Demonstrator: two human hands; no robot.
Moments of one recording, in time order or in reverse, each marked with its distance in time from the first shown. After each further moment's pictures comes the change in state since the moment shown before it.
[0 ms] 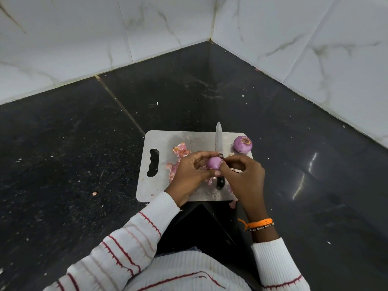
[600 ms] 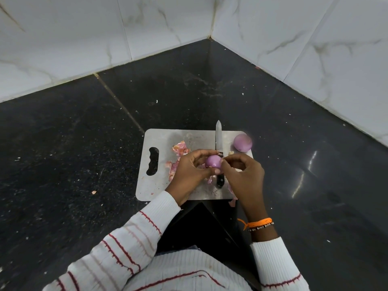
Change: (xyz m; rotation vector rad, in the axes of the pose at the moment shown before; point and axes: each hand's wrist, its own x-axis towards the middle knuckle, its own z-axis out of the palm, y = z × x) left_hand 0.000 -0.001 0.001 0.045 0.033 0.010; right_hand 0.000 0.001 0.001 0.007 0.005 0.022
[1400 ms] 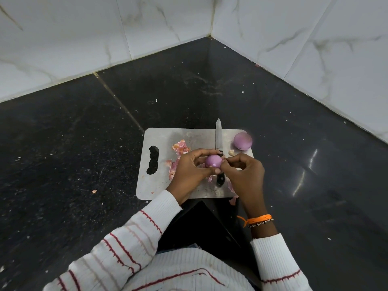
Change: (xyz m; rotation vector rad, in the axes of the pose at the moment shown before) left_hand -0.002 0.002 0.001 0.052 0.005 0.020; right_hand 0.002 0.009 0.000 -0.011 -0.011 0.025
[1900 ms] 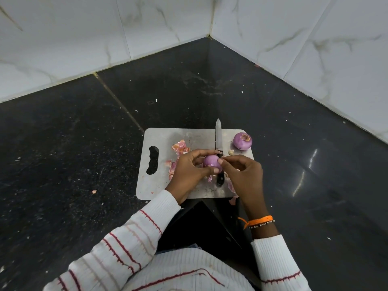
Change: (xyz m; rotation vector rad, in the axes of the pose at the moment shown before) left_hand -0.001 0.000 -0.002 -0.007 0.000 -0.006; right_hand 0.000 0.002 0.000 0.080 -0.044 0.078
